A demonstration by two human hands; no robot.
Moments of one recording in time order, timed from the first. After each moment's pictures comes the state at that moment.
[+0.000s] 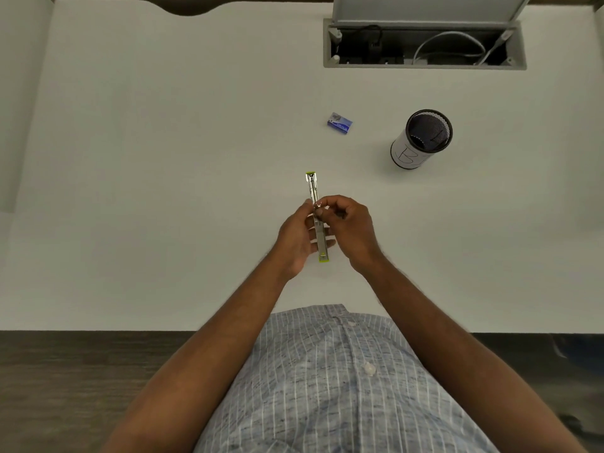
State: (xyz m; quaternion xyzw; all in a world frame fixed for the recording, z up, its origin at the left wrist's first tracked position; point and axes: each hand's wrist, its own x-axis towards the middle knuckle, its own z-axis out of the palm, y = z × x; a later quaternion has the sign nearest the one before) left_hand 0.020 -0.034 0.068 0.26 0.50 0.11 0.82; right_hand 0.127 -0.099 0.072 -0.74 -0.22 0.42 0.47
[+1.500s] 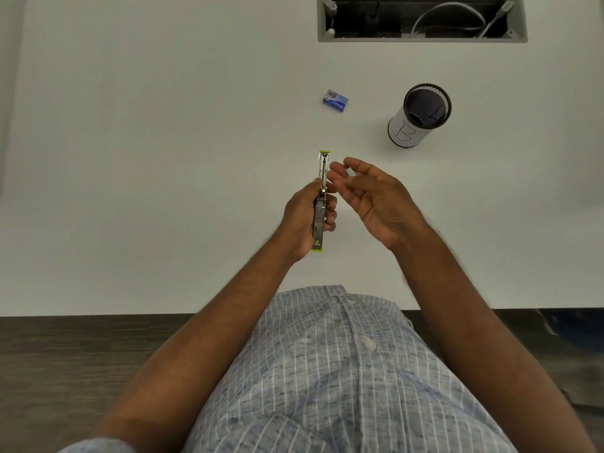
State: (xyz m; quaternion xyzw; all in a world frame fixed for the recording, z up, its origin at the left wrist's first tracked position) left_hand 0.031 -0.047 0.094 0.29 0.47 0.12 0.82; right_hand 0.160 -0.117 0.126 -0.48 0.02 0.58 0.66
